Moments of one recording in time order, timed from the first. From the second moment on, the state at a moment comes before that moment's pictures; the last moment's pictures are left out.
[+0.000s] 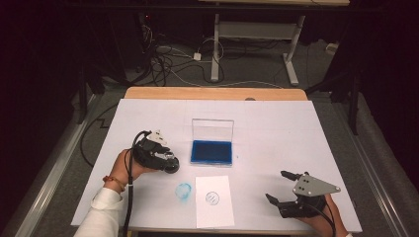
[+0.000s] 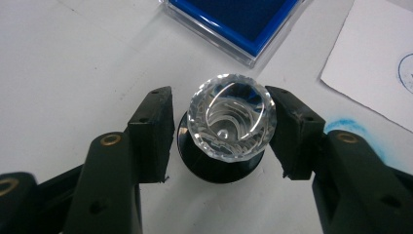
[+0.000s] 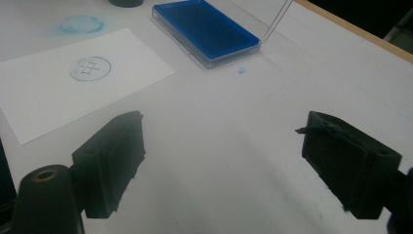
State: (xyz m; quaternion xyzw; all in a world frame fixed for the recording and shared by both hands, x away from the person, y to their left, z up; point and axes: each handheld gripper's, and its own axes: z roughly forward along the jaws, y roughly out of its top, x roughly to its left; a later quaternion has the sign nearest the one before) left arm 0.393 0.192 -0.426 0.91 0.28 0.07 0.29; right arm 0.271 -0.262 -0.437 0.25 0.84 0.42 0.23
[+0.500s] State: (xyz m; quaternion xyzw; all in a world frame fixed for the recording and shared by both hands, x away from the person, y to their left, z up) left arm 0.392 0.187 -0.426 0.92 0.26 0.07 0.28; right arm 0.271 -0.261 -0.437 0.25 0.84 0.42 0.24
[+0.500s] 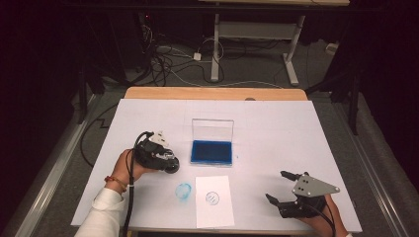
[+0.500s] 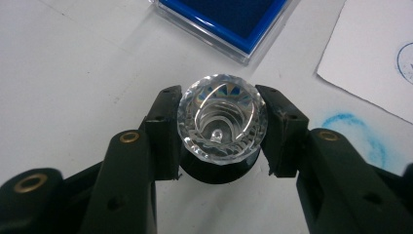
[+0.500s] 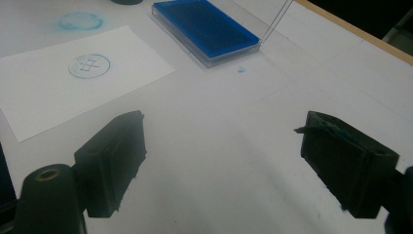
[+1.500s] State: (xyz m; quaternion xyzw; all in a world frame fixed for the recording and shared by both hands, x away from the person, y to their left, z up) left arm 0.376 0.201 -0.418 0.90 0.27 0.10 0.33; right arm 0.277 -0.259 -0.438 0.25 0.84 0.41 0.24
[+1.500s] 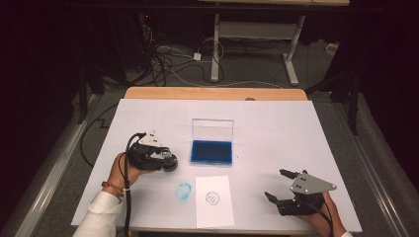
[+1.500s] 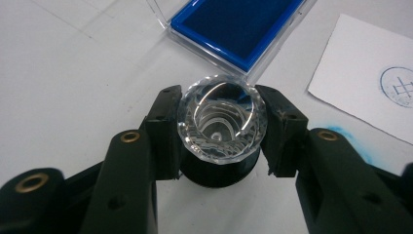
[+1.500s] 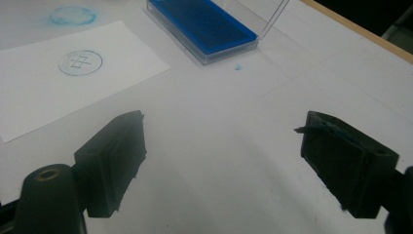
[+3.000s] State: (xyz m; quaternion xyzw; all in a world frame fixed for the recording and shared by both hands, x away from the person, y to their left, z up) left arm 0.323 0.127 -0.388 0.82 0.21 0.08 0.52; right arm 0.300 -0.130 -0.431 0.18 0.85 0.45 0.18
